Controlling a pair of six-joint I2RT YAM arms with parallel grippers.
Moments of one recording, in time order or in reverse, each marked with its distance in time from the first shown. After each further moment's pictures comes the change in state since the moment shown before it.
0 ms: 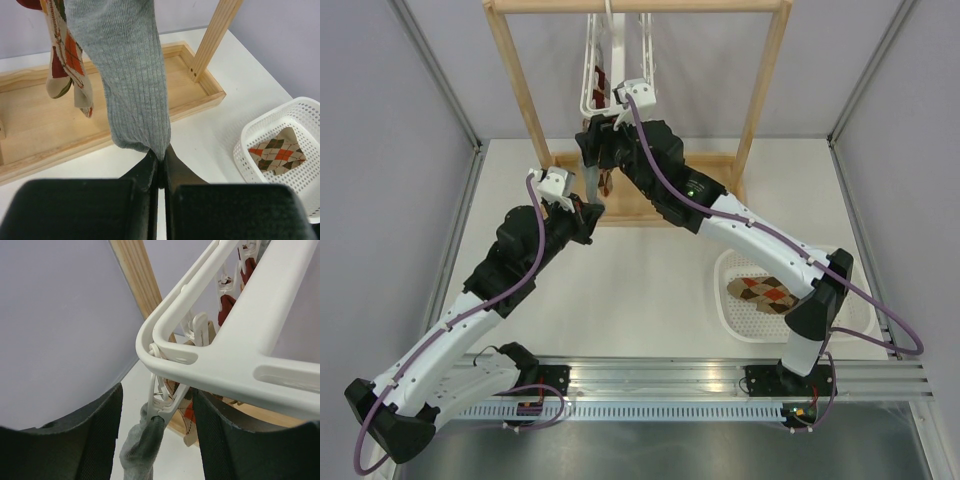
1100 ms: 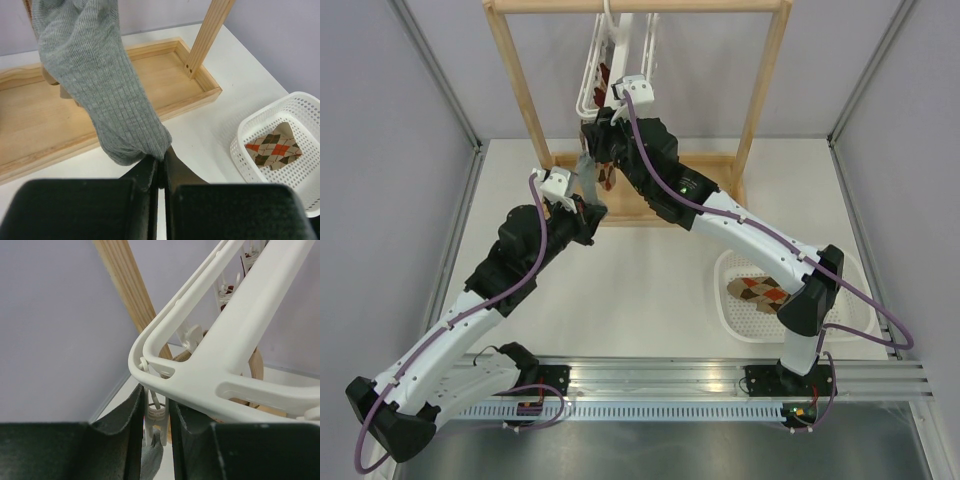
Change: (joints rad) left arm 0.000 0.009 0.000 0.000 0.026 0.000; right arm -0.003 0.048 0.044 0.041 0.045 -0.005
